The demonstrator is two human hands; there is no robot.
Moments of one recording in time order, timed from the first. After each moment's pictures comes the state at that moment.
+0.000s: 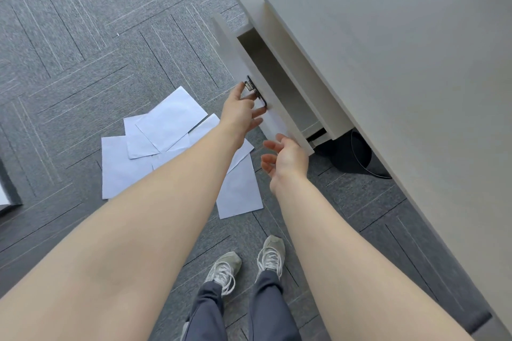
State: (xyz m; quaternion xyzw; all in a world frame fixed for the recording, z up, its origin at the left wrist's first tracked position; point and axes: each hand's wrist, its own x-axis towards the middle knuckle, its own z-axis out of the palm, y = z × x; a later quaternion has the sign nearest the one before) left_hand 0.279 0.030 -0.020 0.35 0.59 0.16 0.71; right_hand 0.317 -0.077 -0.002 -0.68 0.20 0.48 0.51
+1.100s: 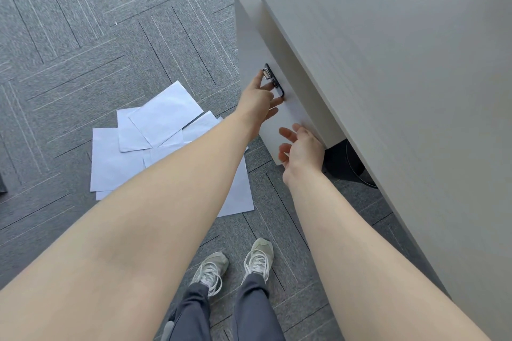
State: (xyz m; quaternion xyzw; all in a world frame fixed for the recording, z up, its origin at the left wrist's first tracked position) left_hand 0.330 0.035 -0.031 0.35 0.54 0.17 0.75; right_hand 0.367 -0.070 -0.020 -0.69 0.19 0.44 0.55
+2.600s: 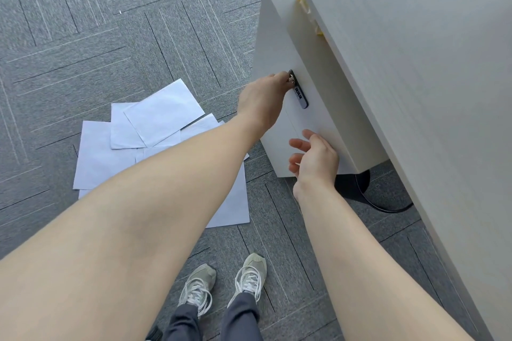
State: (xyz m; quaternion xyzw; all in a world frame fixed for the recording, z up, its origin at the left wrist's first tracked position) left_hand 0.322 0.081 -0.084 0.84 0.48 0.09 0.23; right_hand 0.359 -0.049 -0.046 -0.74 0.11 0.40 0.53
